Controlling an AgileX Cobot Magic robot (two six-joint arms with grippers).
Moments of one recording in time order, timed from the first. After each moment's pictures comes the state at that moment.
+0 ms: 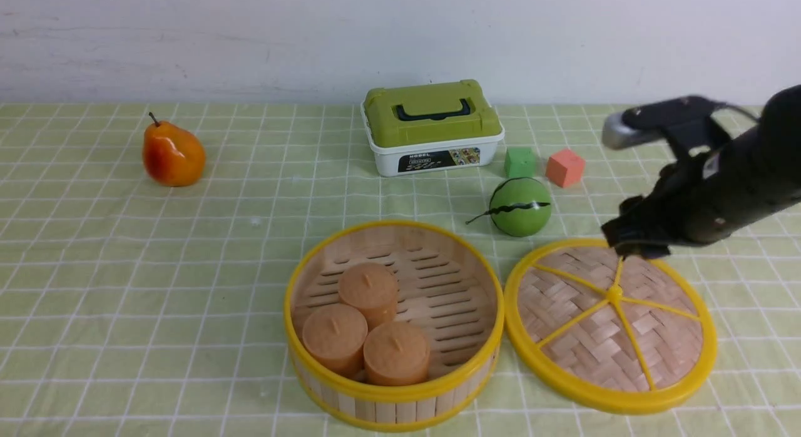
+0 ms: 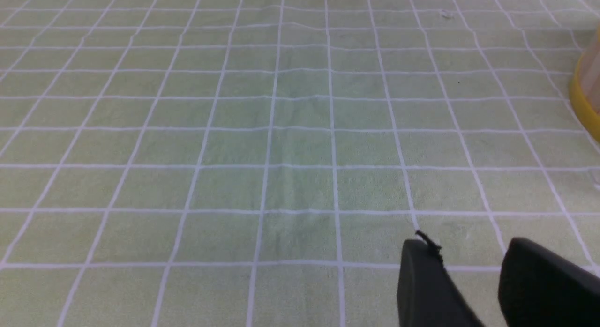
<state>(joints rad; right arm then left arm) 0.23 1.50 -1.17 0.09 0.64 -0.07 -0.01 -0.01 0.03 0.12 0.38 -0.16</state>
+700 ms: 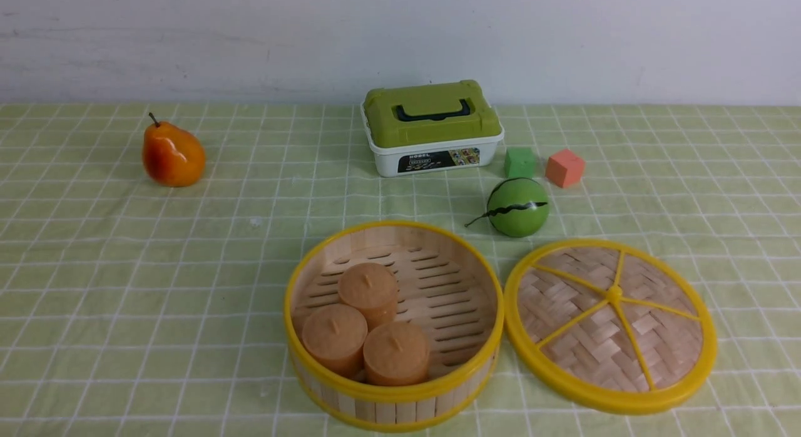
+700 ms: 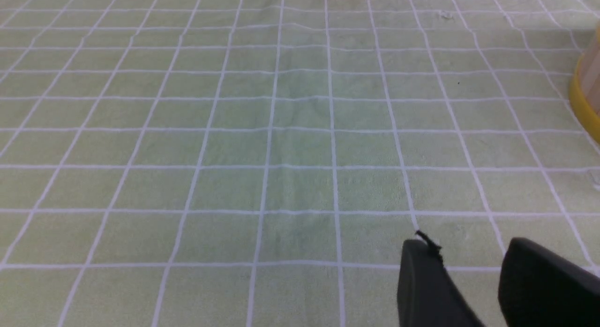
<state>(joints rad) 0.23 0.57 -0.74 0.10 0.65 -0.08 -0.01 -0.01 0.03 0.12 0.38 -0.16</state>
